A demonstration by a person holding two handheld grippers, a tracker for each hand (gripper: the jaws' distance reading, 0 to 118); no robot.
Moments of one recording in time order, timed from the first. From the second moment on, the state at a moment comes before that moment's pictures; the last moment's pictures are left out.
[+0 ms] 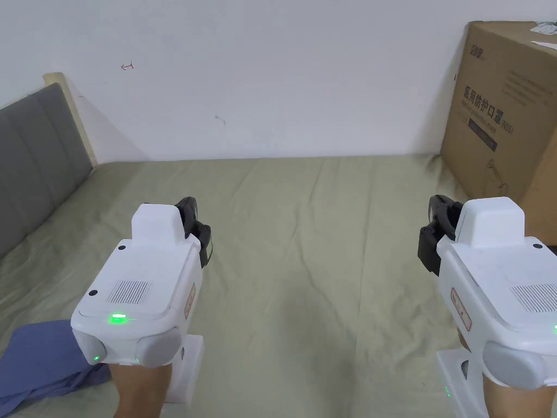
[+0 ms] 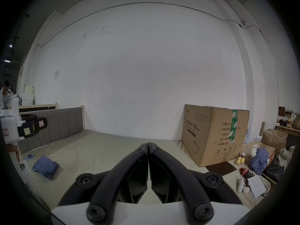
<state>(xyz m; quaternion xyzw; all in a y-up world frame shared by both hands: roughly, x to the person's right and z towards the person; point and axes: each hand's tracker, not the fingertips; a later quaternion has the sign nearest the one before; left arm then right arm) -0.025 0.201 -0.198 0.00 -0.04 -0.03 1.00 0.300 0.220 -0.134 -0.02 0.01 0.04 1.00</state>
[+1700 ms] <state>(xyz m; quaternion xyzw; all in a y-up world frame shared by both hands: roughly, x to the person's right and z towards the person) -0.027 0.197 -0.195 0.01 -0.02 -0.04 1.00 0.306 0.219 -0.128 -0.02 -0.01 0.03 1.00</state>
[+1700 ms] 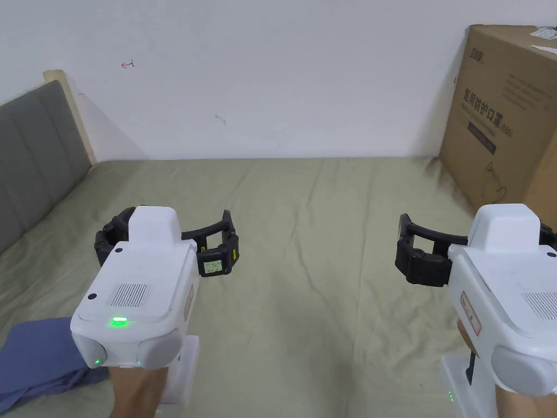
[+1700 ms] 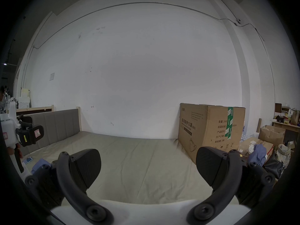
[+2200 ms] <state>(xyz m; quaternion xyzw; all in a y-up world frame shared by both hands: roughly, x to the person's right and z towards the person) -0.027 0.199 -0.192 0.01 -0.01 -0.04 1.00 0.306 0.219 -0.126 -0.02 -0.01 0.03 1.00</state>
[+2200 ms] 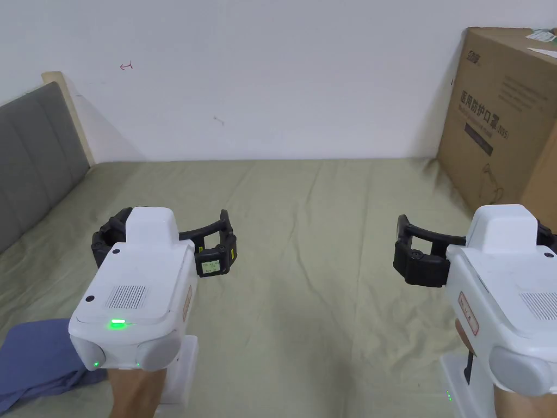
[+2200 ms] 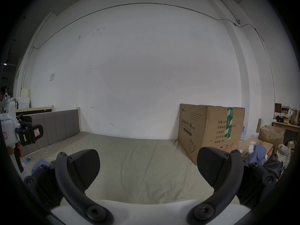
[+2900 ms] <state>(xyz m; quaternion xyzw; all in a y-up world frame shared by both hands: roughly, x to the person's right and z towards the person) -0.030 0.199 -0.192 0.01 -0.01 -0.04 1.00 0.304 0.221 -0.126 -0.01 -0.01 0.03 1.00</state>
